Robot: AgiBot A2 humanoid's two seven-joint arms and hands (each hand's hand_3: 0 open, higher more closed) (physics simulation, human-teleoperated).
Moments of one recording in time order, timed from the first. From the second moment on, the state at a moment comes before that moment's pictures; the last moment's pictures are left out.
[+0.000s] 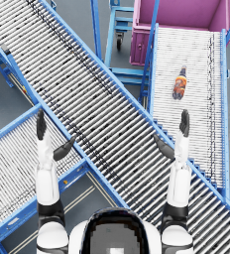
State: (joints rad) left arm 0.52 1.34 -0.04 -1.88 1.36 0.02 0.02; right arm 0.41 -1.40 -0.07 1.80 1.36 0.02 -0.02
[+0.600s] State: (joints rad) left arm 0.31 1.22 0.18 -1.80 1.03 0.09 0.09; right arm 0.30 -1.22 0.18 1.80 1.03 0.09 -0.09
